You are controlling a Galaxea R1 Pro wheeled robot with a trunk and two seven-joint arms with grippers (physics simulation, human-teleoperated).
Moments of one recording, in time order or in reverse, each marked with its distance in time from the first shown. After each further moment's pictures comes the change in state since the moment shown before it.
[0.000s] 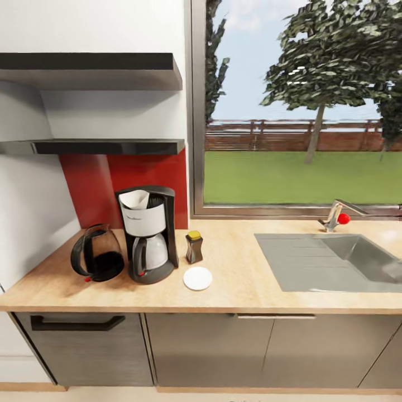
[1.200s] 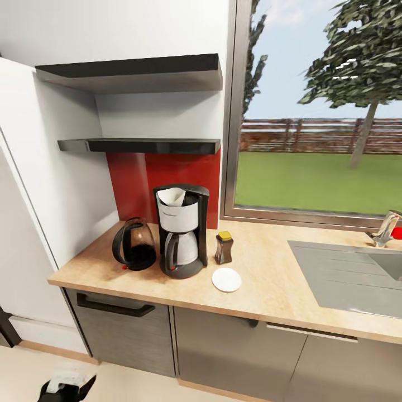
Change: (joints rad) left arm -0.132 0.086 -0.012 -0.625 0.004 0.045 -0.491; right arm 0.000 0.002 0.003 0.000 0.005 -0.001 0.001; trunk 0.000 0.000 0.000
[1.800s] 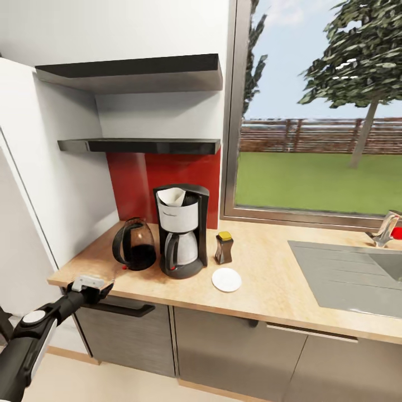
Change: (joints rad) left arm -0.253 -0.004 -0.055 -0.447 -0.068 0.343 -0.009; right arm 0.000 0.001 0.002 -0.001 -0.001 0.000 0.000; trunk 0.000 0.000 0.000
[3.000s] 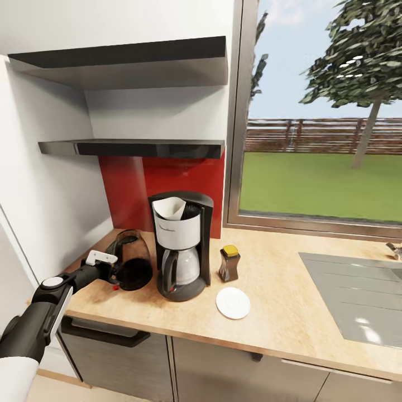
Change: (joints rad) left arm -0.170 -0.005 -0.098 0.006 -0.013 0.145 0.010; right arm 0.000 0.000 0.000 0.003 0.002 0.003 0.000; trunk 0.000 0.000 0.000
